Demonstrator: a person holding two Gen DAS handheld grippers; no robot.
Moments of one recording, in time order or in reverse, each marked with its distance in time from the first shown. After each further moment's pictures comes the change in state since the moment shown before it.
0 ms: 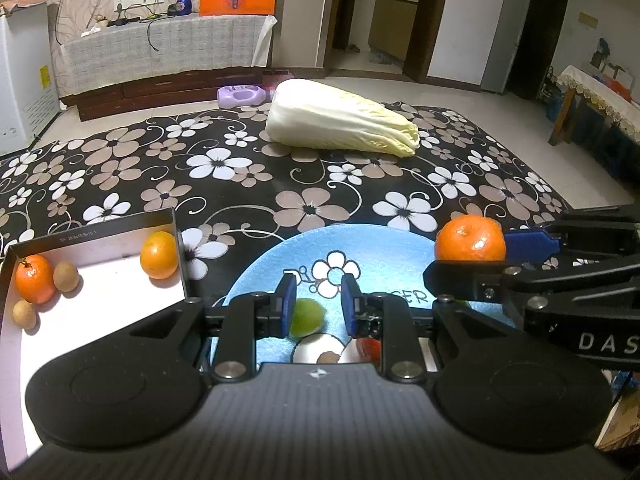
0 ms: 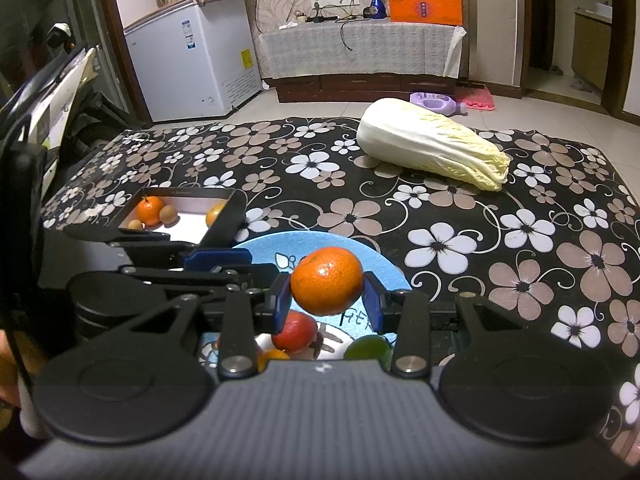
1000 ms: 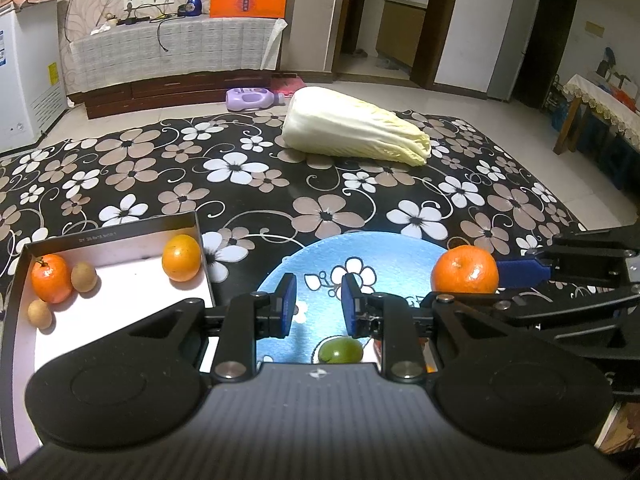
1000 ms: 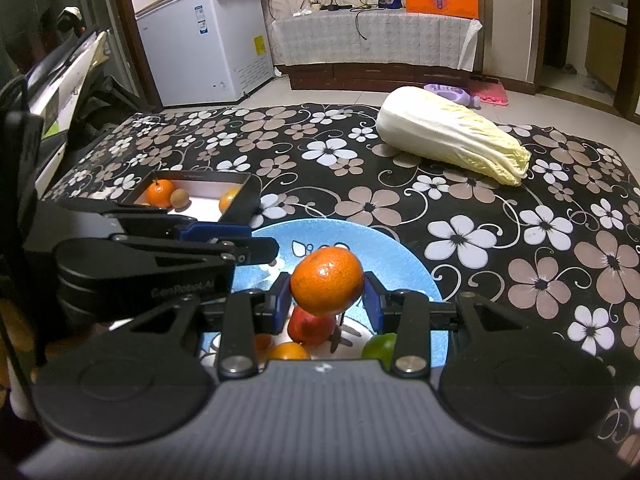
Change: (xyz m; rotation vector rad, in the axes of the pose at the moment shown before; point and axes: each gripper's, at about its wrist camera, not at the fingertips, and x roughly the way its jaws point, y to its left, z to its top) left arm -0.010 0.012 0.002 -0.022 -0.012 0.013; right arm 0.009 0.011 -0.003 -0.031 0.036 0.024
